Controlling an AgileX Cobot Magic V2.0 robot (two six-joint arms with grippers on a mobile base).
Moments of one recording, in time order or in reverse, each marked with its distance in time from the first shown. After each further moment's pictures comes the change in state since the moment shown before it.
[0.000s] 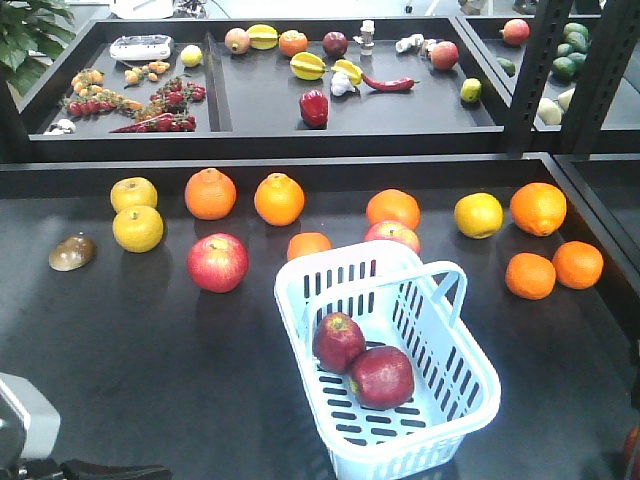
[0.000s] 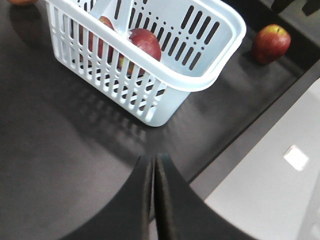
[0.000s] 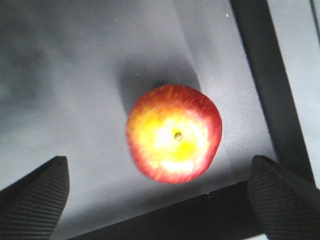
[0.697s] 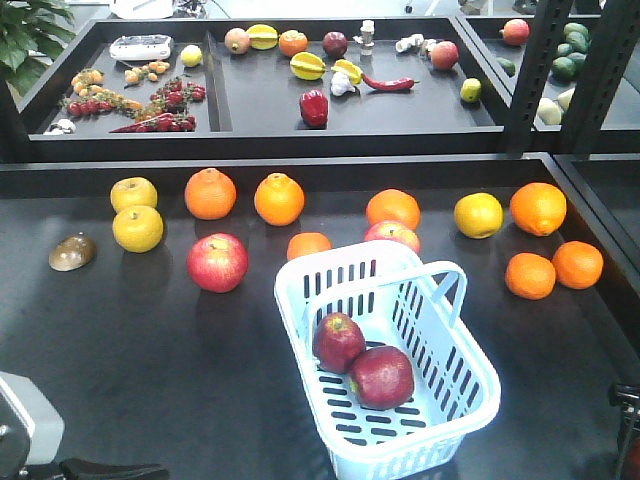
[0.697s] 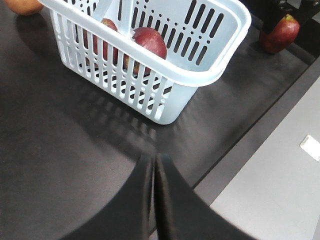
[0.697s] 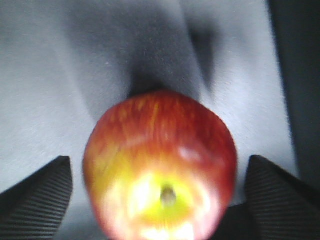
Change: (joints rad) left arm 0.000 0.000 0.000 0.060 0.000 0.000; right arm -0.005 0.240 -0.007 -0.050 -0.073 0.012
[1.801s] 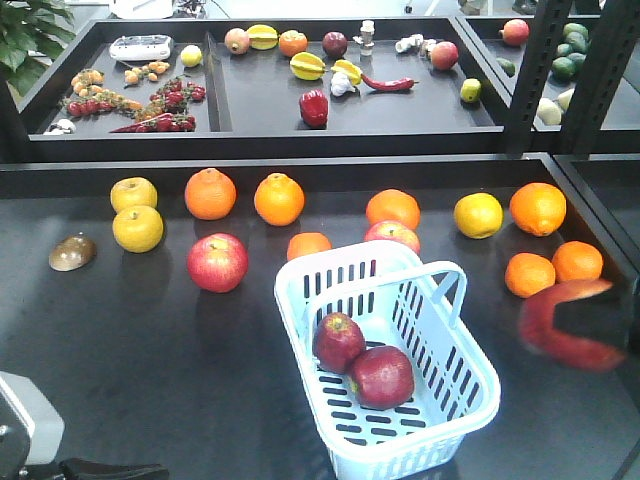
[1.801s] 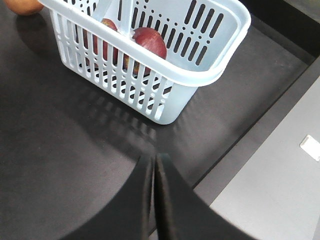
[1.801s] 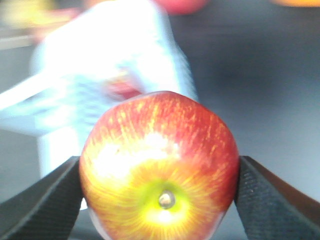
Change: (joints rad) left arm 0.000 0.000 0.000 0.000 0.000 0.000; right arm 0.000 -0.881 0.226 0.948 0.292 -0.659
